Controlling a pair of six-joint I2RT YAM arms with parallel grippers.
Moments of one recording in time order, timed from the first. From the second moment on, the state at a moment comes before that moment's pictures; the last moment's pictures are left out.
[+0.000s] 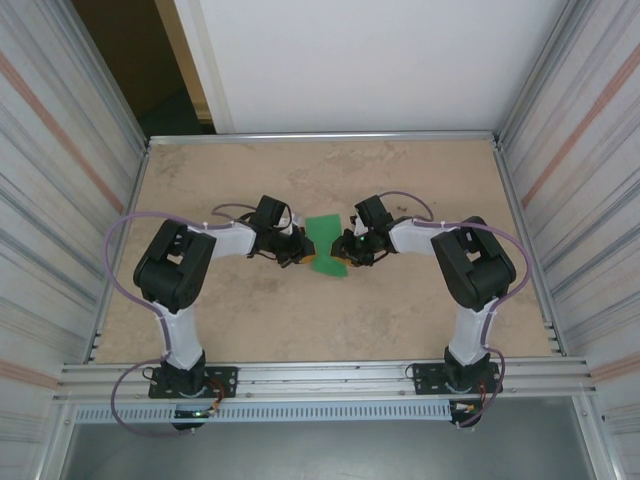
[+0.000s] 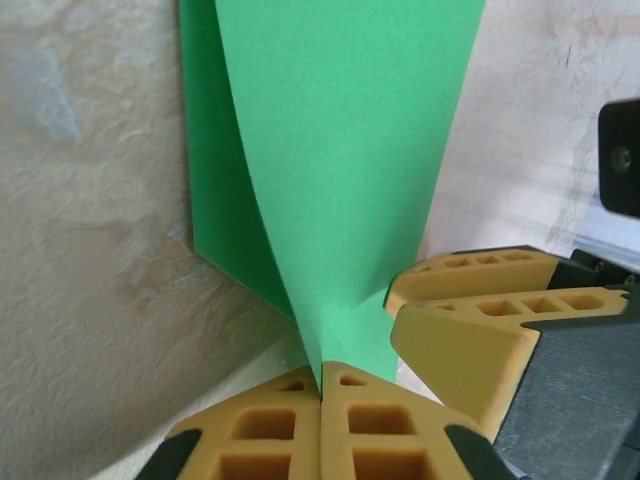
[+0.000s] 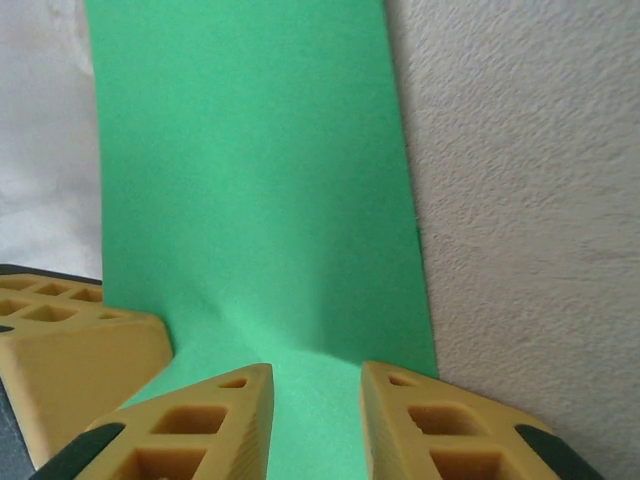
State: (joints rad) left arm -0.47 1.89 1.01 -0.12 0.66 -0.83; right arm 0.52 1.87 1.01 -0.19 -0.47 0.80
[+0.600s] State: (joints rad) left arm -0.46 1.87 1.03 -0.14 0.67 -0.94; right arm 0.75 1.52 0.82 -0.08 -0.13 0.22
